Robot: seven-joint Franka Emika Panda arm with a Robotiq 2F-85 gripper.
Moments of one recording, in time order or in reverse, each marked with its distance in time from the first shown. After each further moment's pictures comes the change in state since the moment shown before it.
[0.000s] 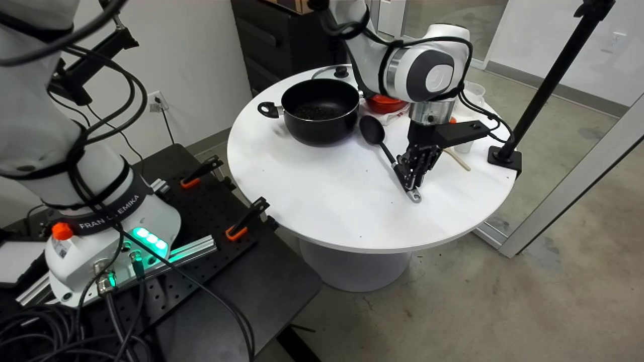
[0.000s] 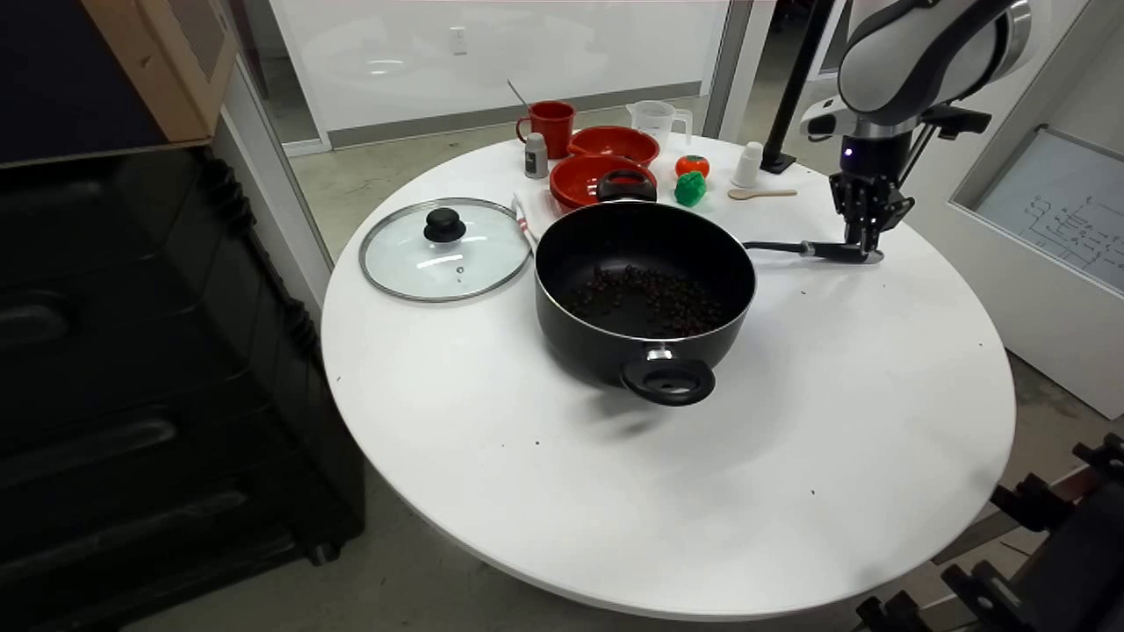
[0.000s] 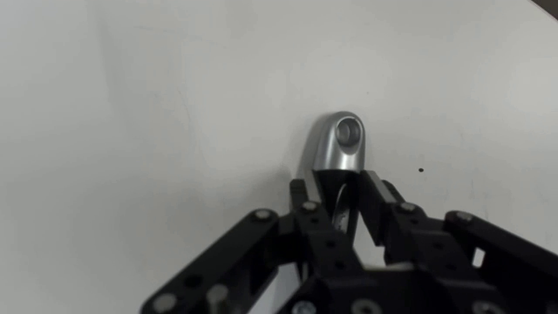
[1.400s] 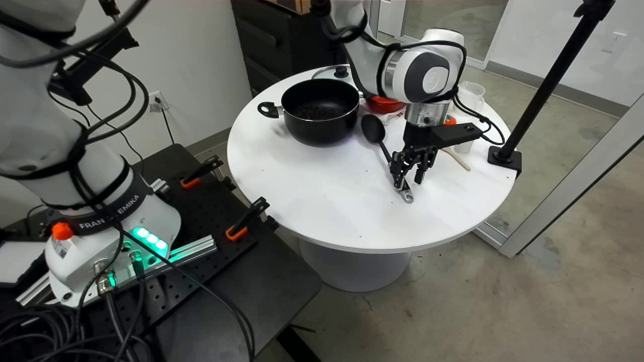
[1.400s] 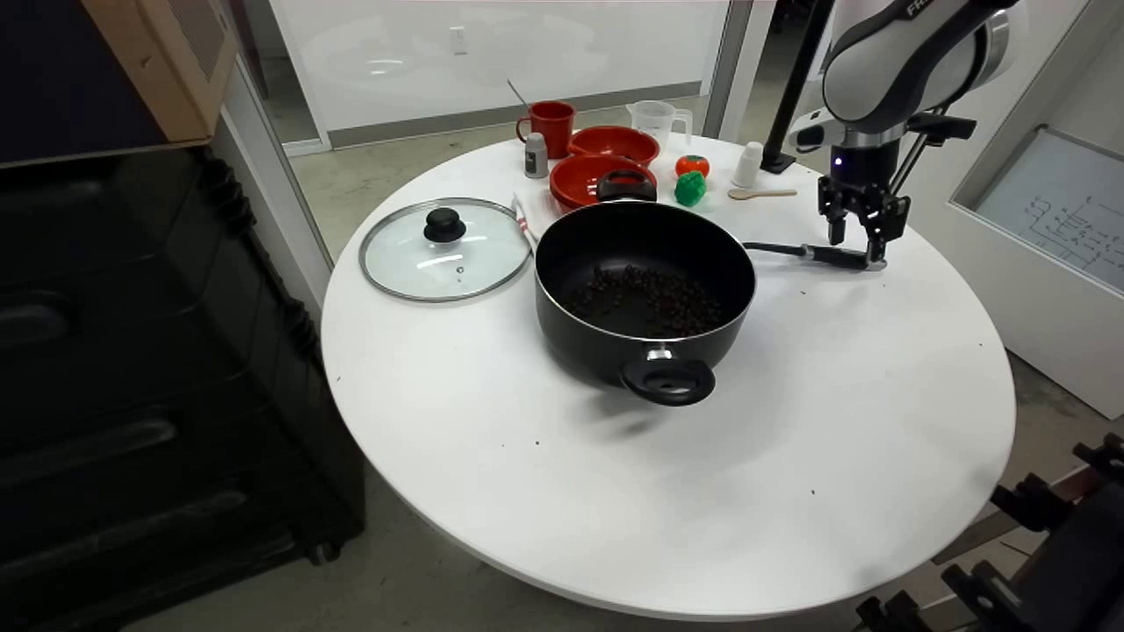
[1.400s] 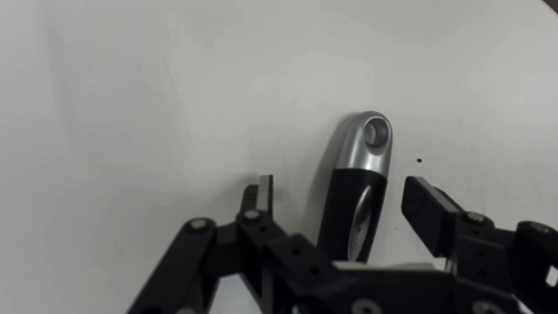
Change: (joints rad) arm 0.023 0.032 -0.003 0.028 0.000 -0.041 -0.020
